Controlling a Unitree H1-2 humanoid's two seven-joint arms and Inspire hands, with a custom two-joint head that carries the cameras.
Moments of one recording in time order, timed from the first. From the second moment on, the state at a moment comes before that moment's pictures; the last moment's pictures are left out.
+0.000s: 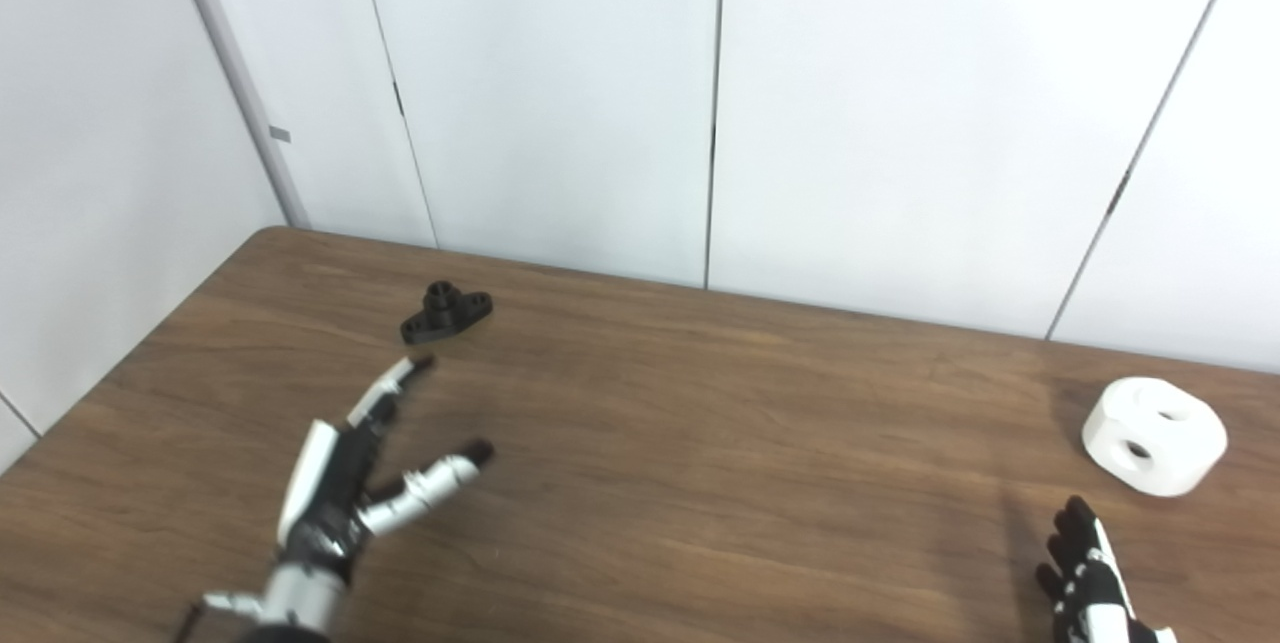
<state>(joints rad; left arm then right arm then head) 0.11 0.13 0.17 -0.46 0.27 0.29 0.06 0.15 -0.14 -0.08 -0.28 0.09 0.14 0.11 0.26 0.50</state>
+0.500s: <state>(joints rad) -0.06 0.36 0.19 -0.30 0.42 0.42 0.03 0.15 -0.14 -0.08 -0.30 0.08 0.17 0.10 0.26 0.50</state>
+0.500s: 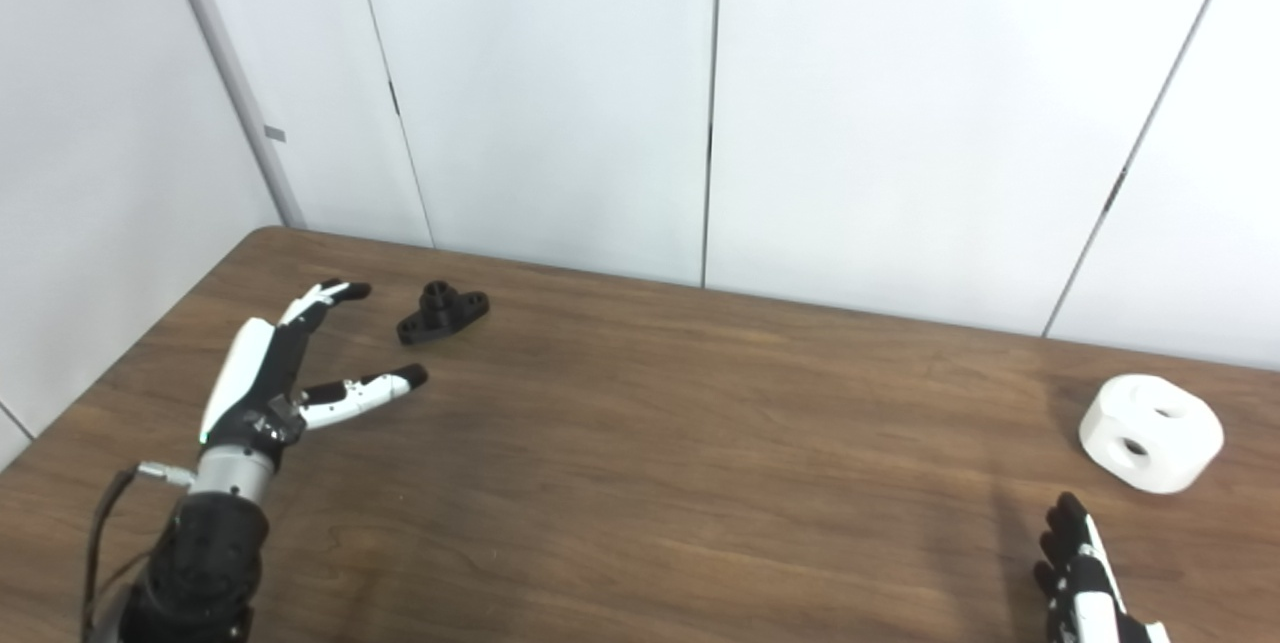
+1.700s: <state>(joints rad) -0.43 0.49 0.01 0.40 0.50 0.36 0.05 0.15 -0.13 -0.06 -0.35 0.06 0.22 0.08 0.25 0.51</state>
